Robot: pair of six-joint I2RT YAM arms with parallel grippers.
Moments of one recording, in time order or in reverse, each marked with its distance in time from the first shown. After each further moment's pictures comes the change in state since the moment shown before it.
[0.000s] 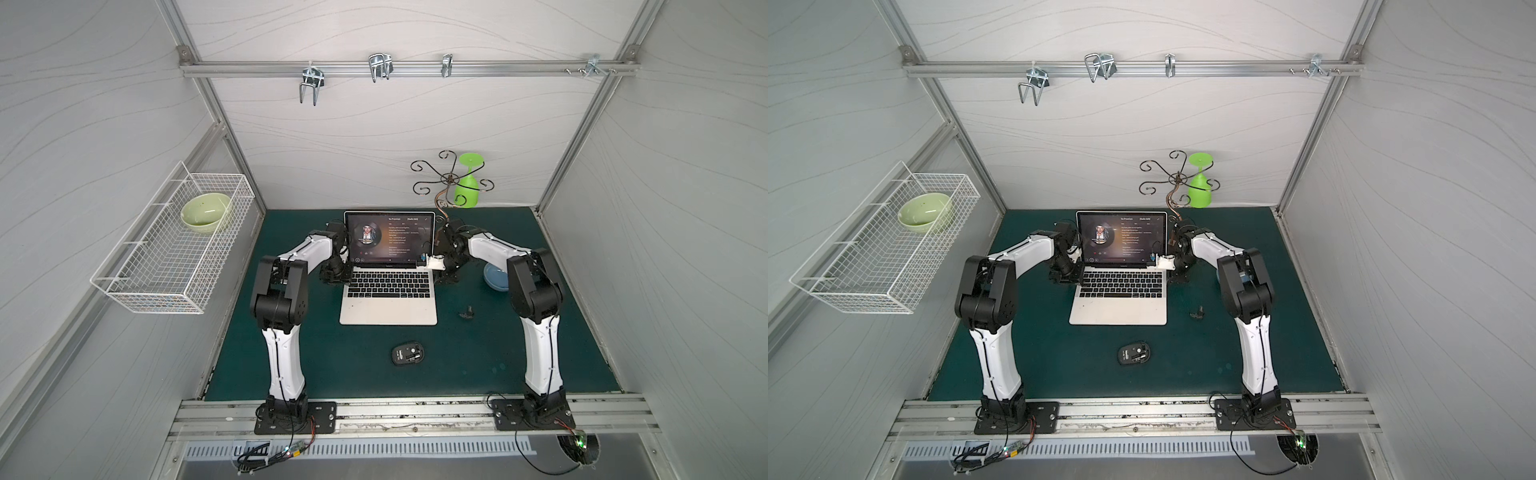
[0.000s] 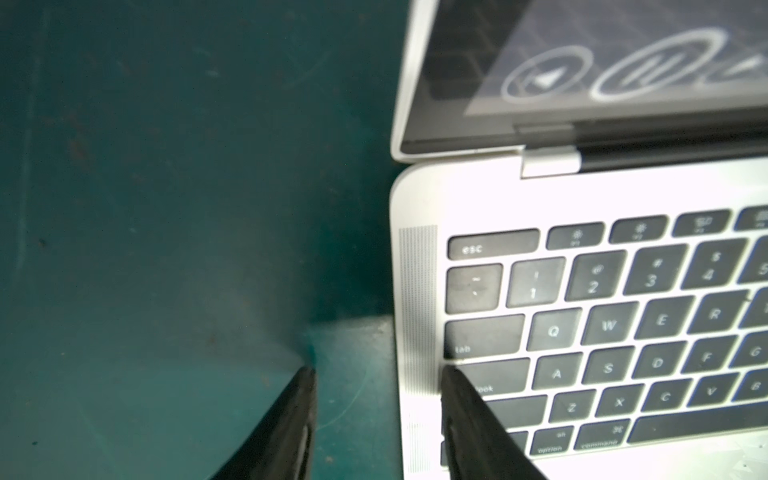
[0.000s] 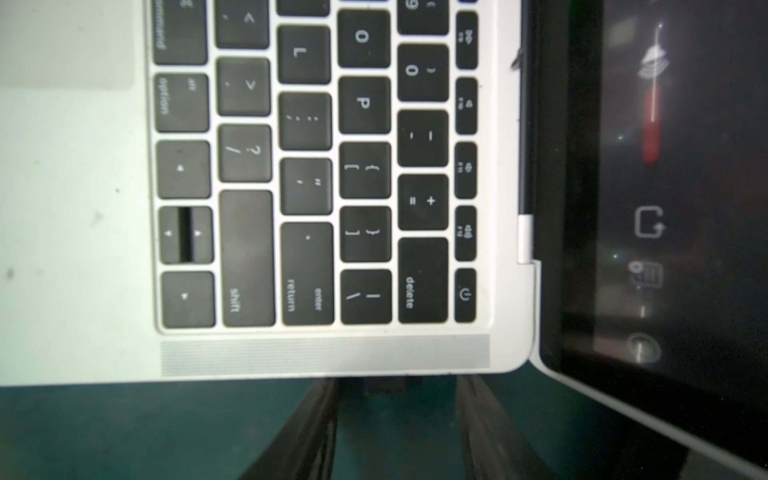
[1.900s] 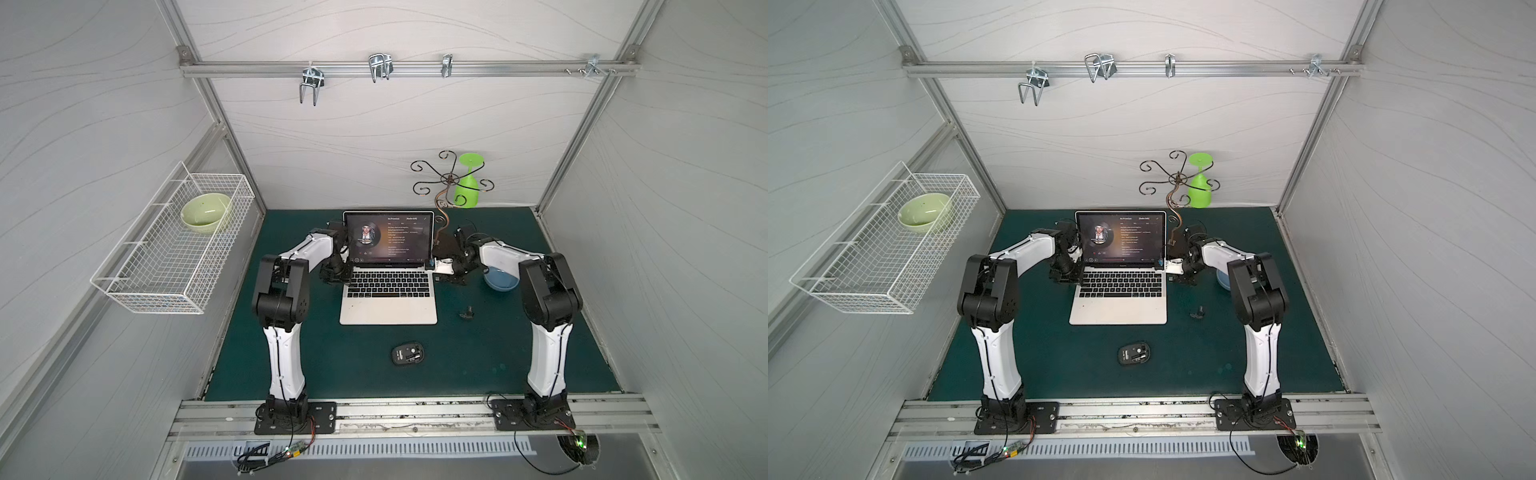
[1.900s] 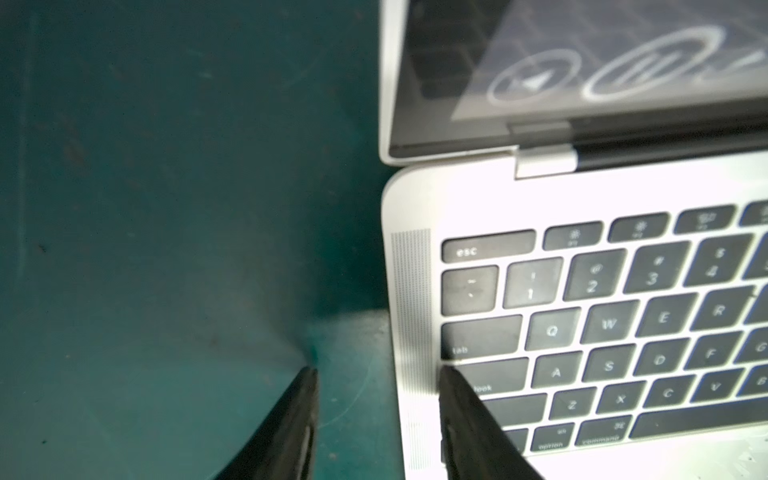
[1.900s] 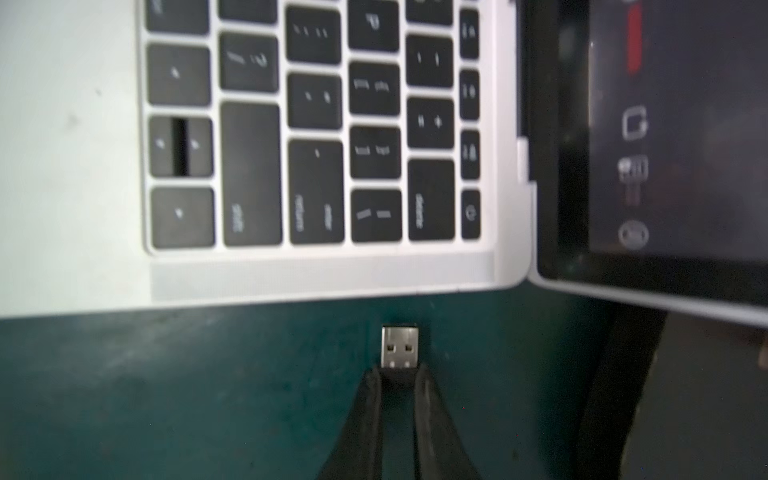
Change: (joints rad) left arm 0.000 0.023 0.037 -0.039 -0.003 0.015; right arm -0.077 -0.159 -0.261 0.233 0.048 -0.058
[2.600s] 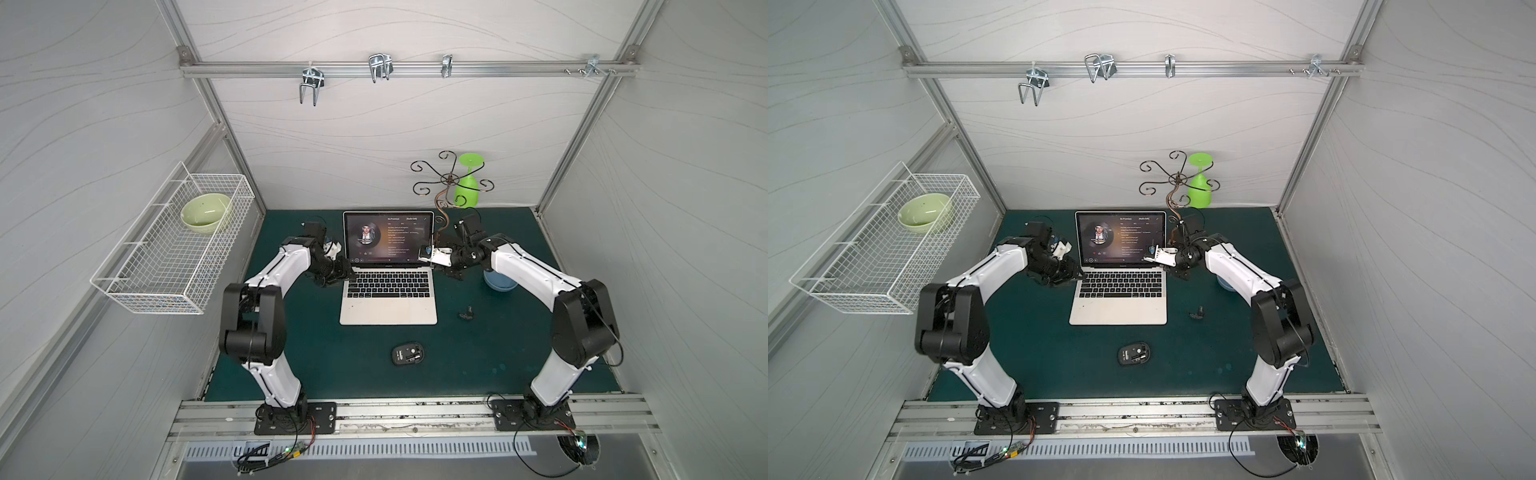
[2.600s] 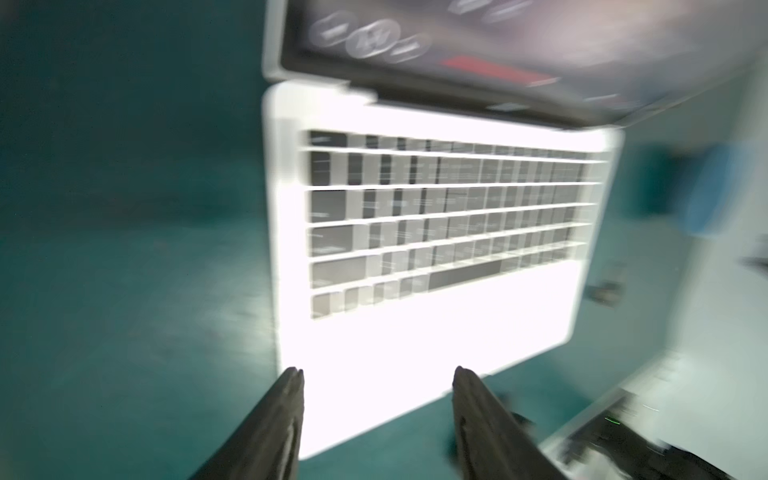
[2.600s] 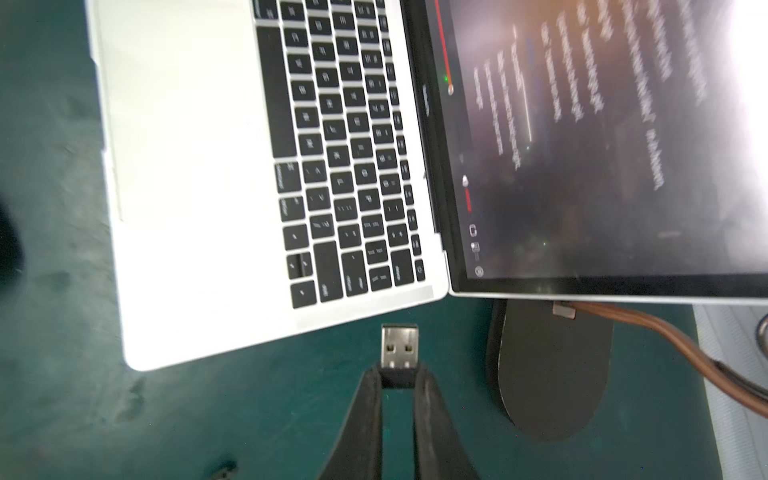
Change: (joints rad) left arm 0.092 -0.415 -0.277 0.172 0.506 -0.201; right arm 0.180 -0.335 -0.032 -0.059 0.015 0.292
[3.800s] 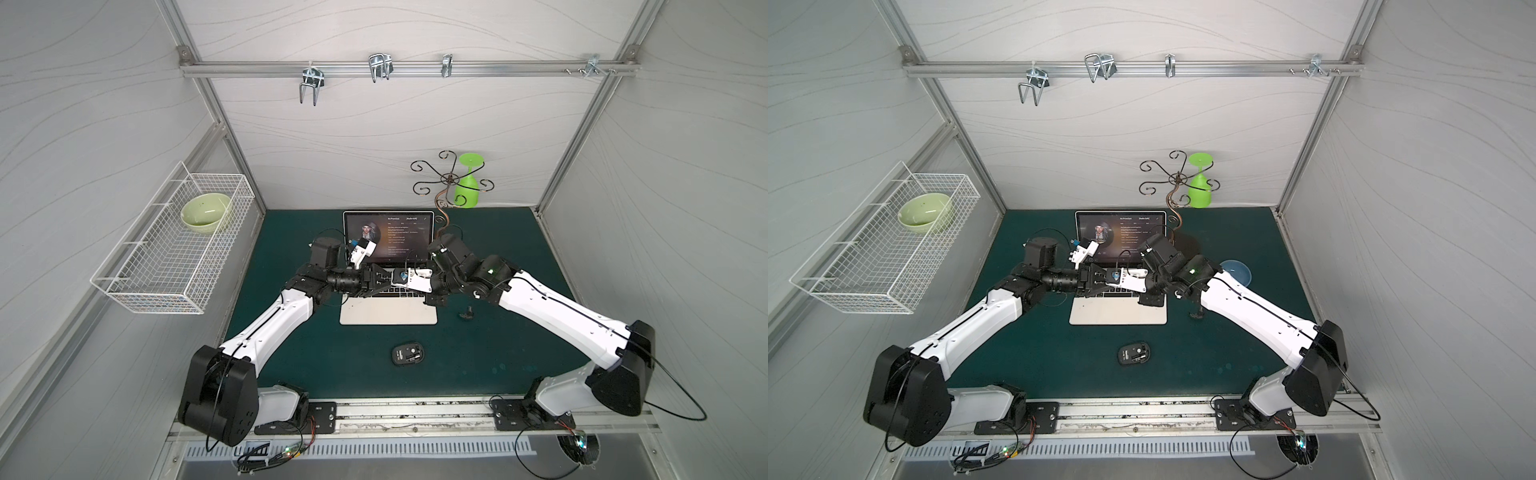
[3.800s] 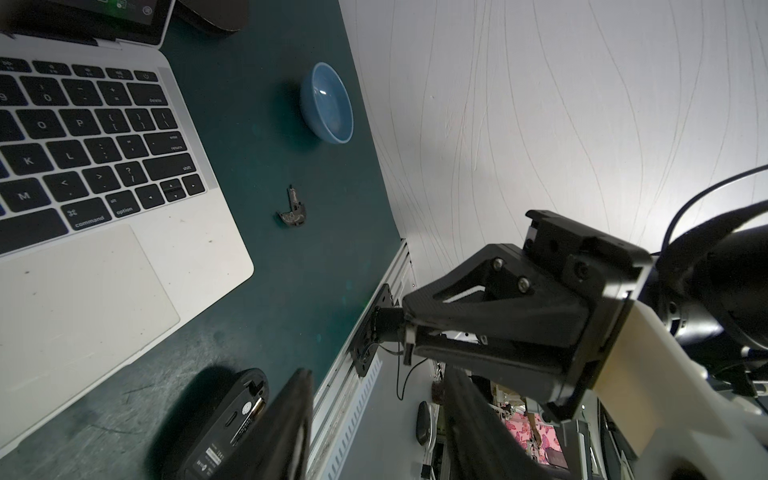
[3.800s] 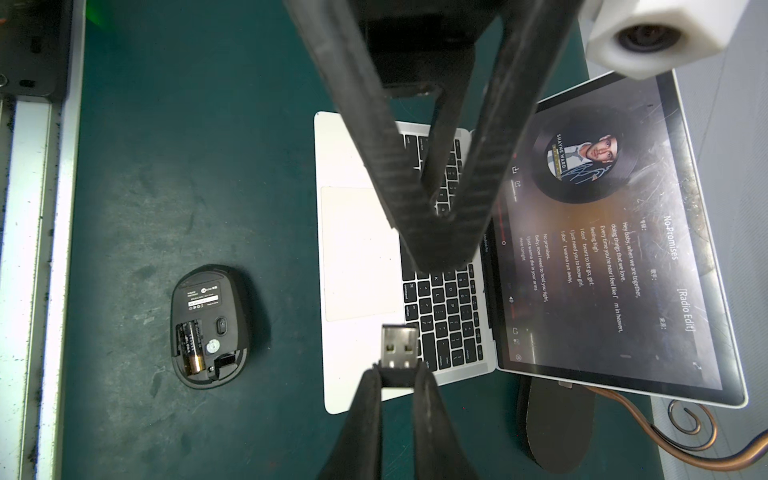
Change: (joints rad) left arm -0.256 -0.348 -0.354 0.599 0.470 -0.443; right arm 0.389 -0.259 0.008 -0.109 0.176 0.241
